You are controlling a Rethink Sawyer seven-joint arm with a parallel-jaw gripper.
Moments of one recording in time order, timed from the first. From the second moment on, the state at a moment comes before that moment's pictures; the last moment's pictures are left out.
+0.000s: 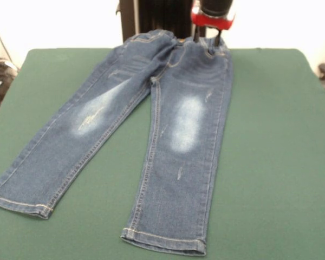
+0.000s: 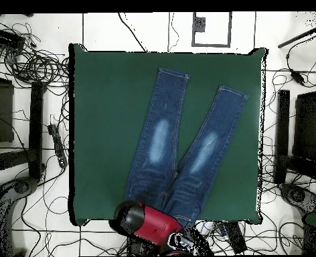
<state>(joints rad) 0.02 -0.53 -0.13 2.28 0.30 0.16 1.62</state>
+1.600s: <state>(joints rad) -0.07 -0.54 -0.17 2.27 0.18 -0.05 1.62</state>
